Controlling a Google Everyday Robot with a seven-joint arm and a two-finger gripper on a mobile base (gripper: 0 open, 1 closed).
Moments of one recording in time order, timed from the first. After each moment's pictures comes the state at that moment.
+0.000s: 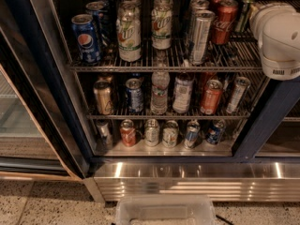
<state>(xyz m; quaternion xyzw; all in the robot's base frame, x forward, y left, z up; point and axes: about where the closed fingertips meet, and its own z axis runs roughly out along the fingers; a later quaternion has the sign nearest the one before) 0.739 -0.350 1.003 0.03 0.72 -0.16 0.68</state>
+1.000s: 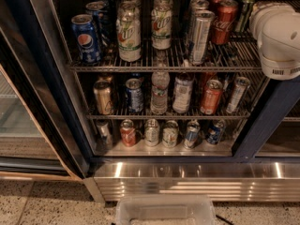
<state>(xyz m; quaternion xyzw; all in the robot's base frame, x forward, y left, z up) 0.738 -0.349 1.003 0.03 0.72 -0.16 0.68</state>
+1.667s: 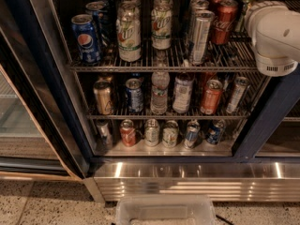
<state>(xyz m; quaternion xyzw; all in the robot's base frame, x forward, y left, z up) 0.753 -0.338 1.002 0.02 0.72 -0.16 0.68</state>
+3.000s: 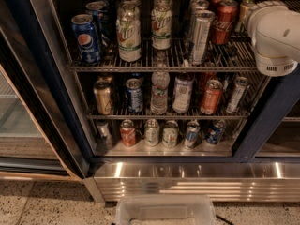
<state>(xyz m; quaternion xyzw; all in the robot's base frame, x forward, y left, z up) 0.753 -0.338 1.002 0.02 0.72 -0.16 0.68</state>
